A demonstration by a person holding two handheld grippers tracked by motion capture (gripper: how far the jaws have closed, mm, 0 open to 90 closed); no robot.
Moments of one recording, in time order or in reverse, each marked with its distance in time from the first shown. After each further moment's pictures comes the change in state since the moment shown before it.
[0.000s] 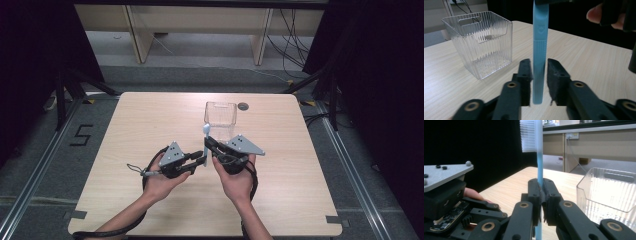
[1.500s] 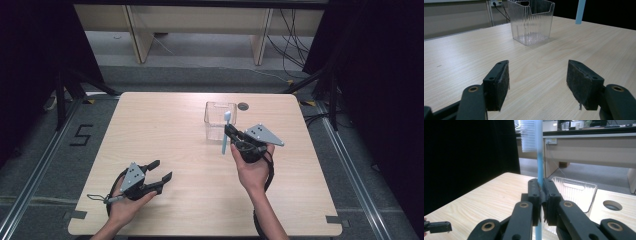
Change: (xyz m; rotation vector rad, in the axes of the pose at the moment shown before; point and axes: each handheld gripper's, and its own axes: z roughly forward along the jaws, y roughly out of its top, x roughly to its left) left arm 0.022 -0.071 -0.086 -0.047 0.220 -0.035; right arm -0.040 0.023 -0.017 -0.032 -0.140 -0.029
